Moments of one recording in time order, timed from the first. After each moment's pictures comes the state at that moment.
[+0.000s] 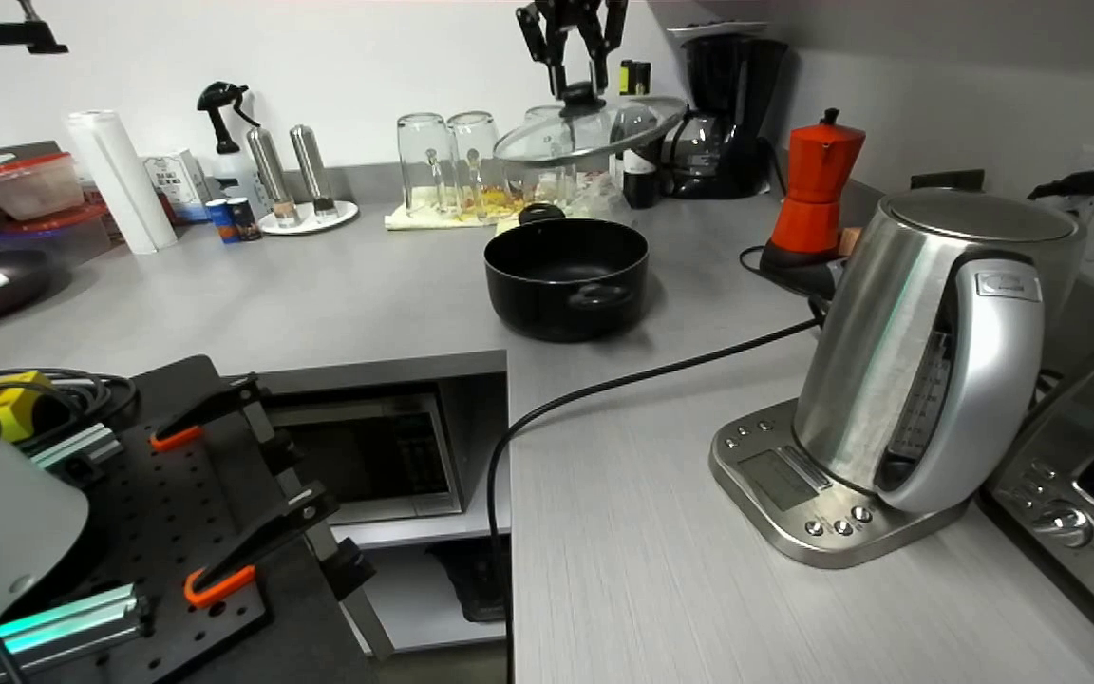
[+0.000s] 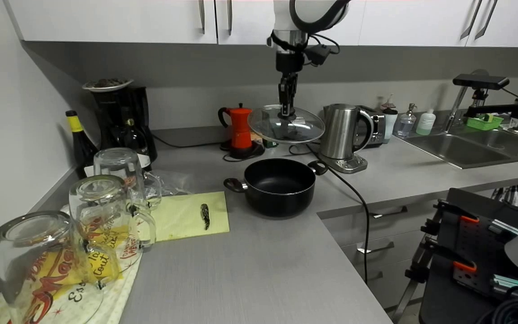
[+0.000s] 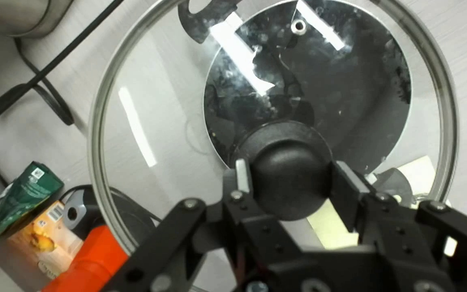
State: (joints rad) arm 0.07 0.33 0.06 -1.72 -0.17 2.09 -0.15
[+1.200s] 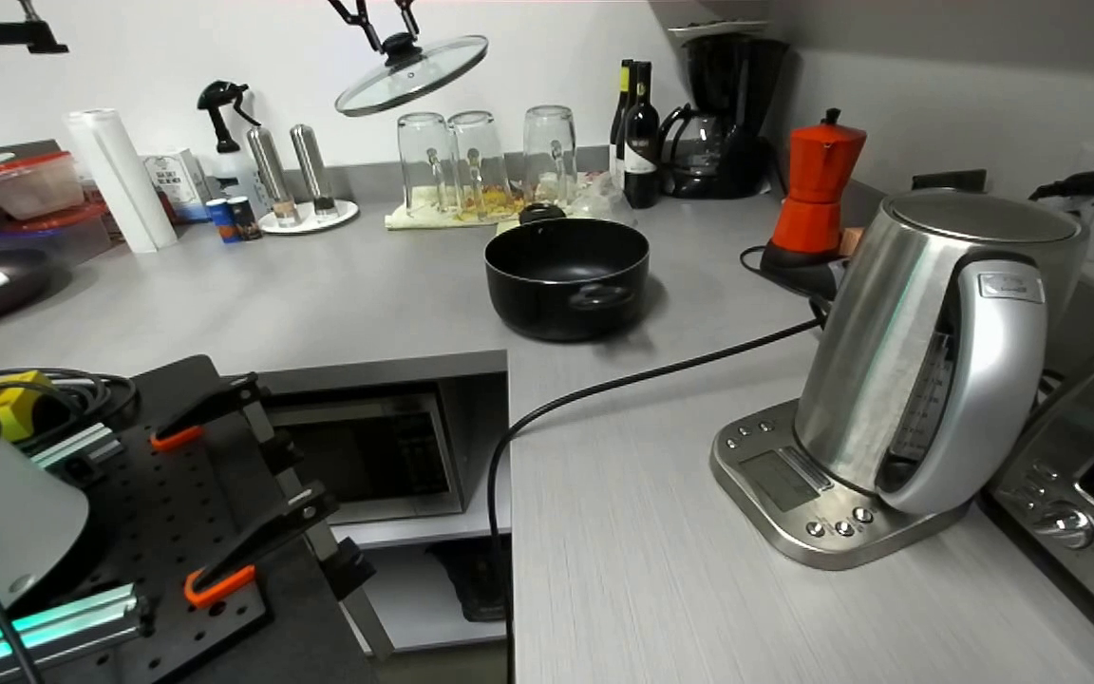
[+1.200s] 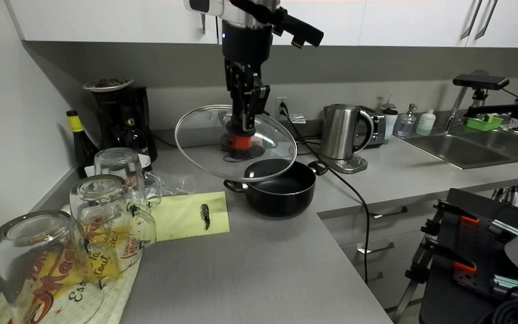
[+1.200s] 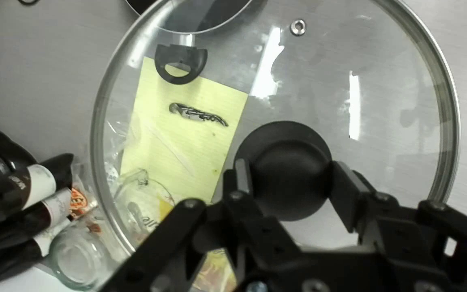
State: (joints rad) arm 0.36 0.26 0.30 -1.73 -0.40 2.08 -0.38
